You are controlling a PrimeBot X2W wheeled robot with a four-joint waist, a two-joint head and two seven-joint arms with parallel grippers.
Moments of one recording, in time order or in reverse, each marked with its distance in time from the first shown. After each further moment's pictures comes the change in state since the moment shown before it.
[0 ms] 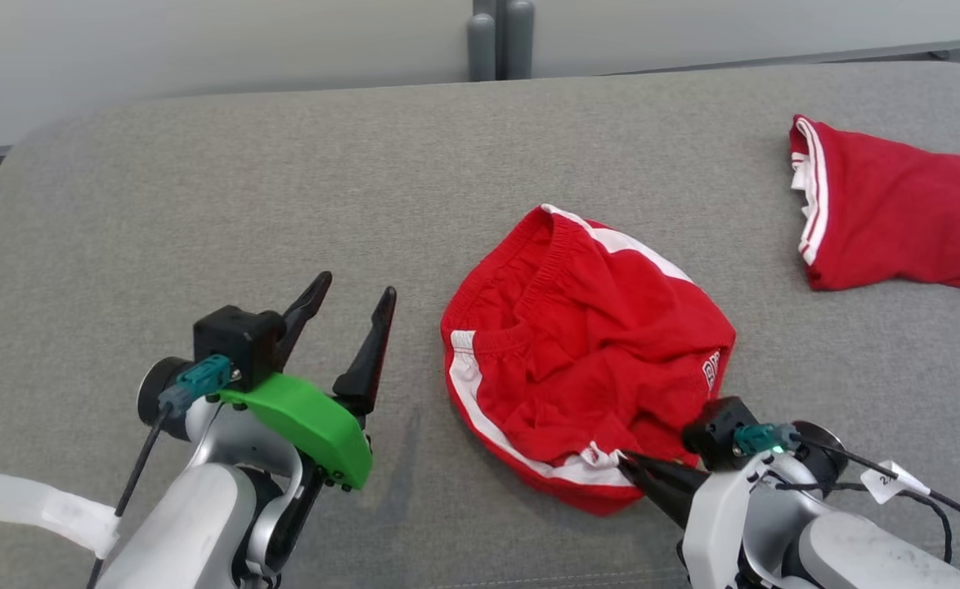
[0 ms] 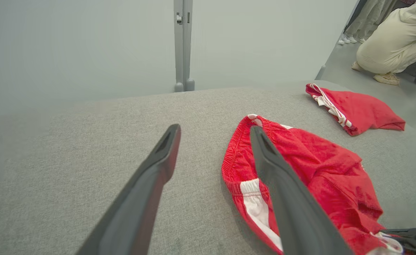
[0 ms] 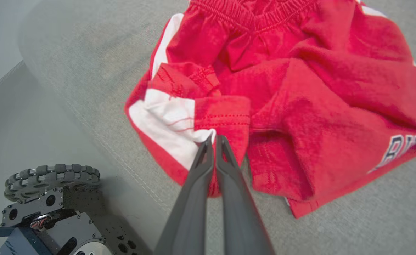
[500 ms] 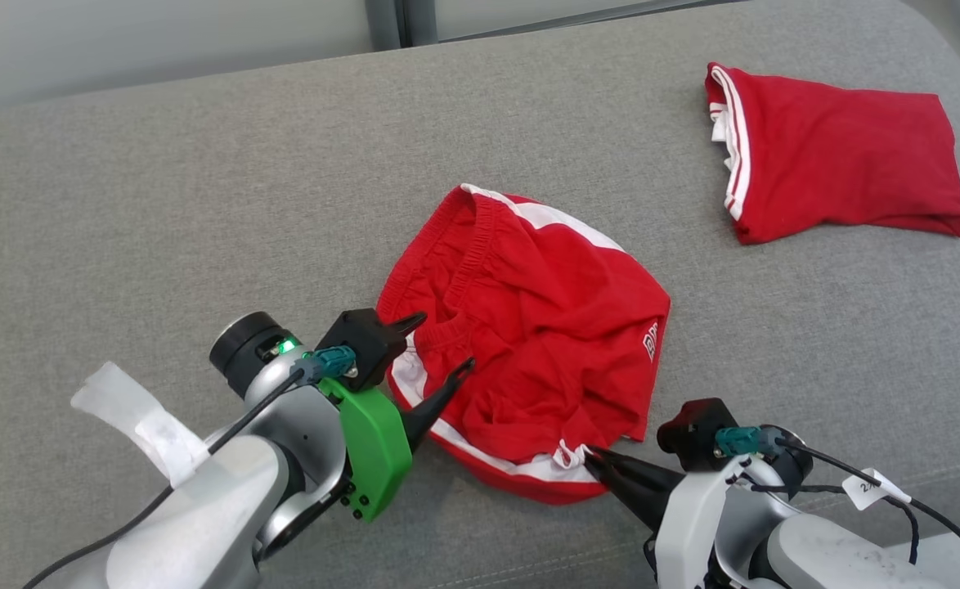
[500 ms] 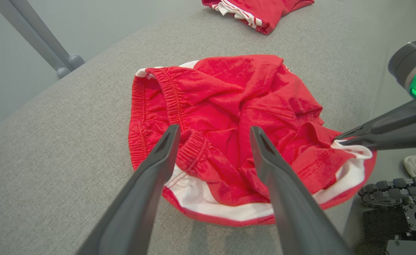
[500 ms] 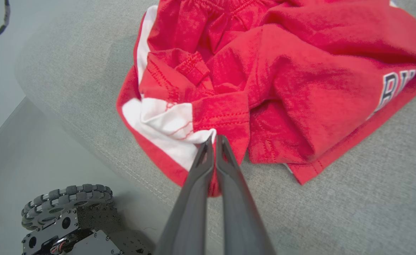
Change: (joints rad) left arm -0.177 0.083 -0.245 0.061 0.072 -0.244 0.179; right arm 0.006 0.069 0.006 0.028 0.025 -0.005 -0.070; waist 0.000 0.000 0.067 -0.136
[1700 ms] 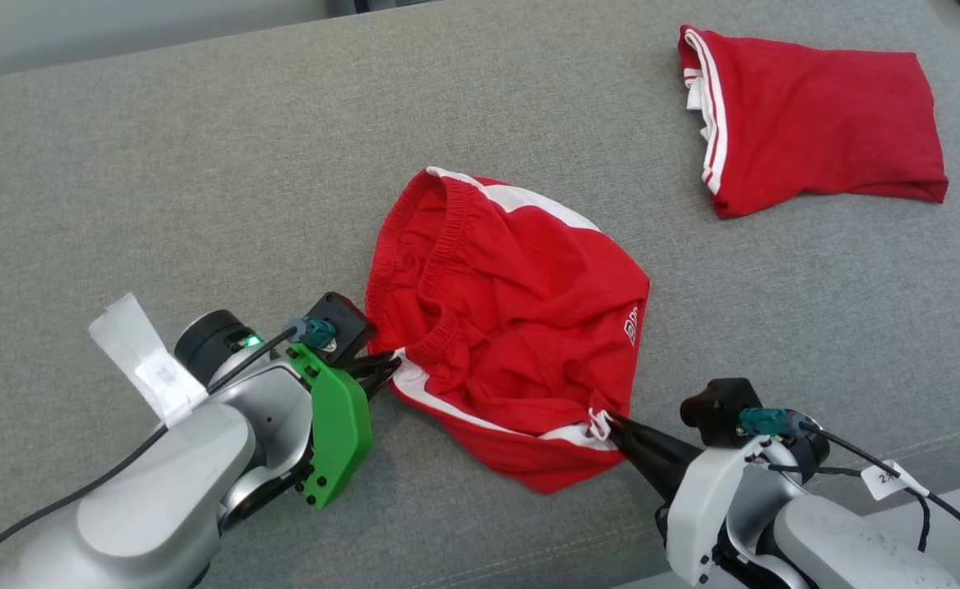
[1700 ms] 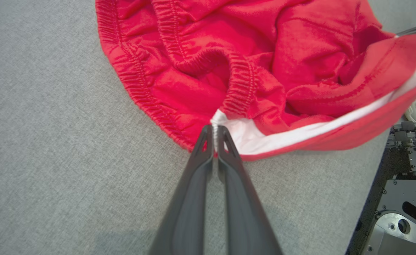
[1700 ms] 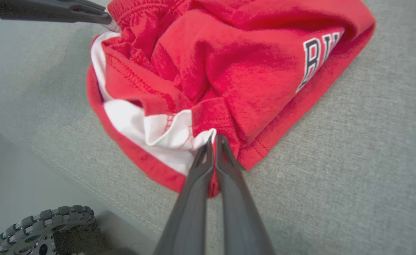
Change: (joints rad) left arm -0.175 0.096 -0.218 0.179 -0.166 -0.003 0.081; right arm -0.021 0.030 -0.035 0.100 -0.001 0.006 -0.090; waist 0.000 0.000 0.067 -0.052
